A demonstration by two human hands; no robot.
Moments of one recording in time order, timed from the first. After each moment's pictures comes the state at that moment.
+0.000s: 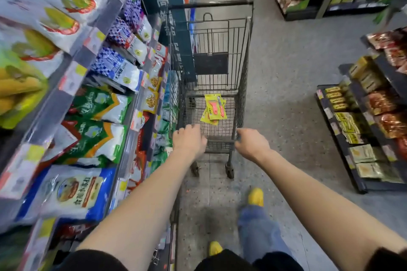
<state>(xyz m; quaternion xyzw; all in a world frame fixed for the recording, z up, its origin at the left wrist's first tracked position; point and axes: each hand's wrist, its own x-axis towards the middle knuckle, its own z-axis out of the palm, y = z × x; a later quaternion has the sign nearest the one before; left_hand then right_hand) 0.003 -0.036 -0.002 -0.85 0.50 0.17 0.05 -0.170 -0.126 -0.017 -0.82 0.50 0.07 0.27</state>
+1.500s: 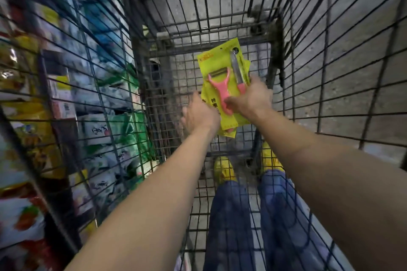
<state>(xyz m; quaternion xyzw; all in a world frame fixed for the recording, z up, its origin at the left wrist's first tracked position) 0.192 -0.434 -0.455 -0.90 0.20 0.38 -0.06 0.092 -0.510 -0.457 -0.52 0.72 0.07 0.46</state>
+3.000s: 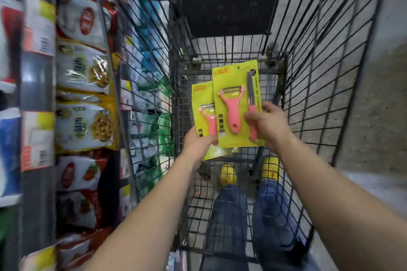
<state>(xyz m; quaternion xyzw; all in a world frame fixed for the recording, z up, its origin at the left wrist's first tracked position) 0.216 -0.350 -0.360 -0.81 0.02 0.52 -0.28 0.063 -0.488 -0.326 -0.31 0.64 -0.09 0.70</state>
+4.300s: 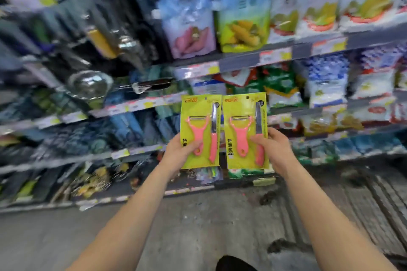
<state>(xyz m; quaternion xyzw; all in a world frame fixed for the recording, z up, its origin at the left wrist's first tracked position) -0.101 0.115 0.057 -0.77 -0.26 -0.04 -0.59 0.011 -0.145 0.042 -0.71 0.02 0.20 0.67</state>
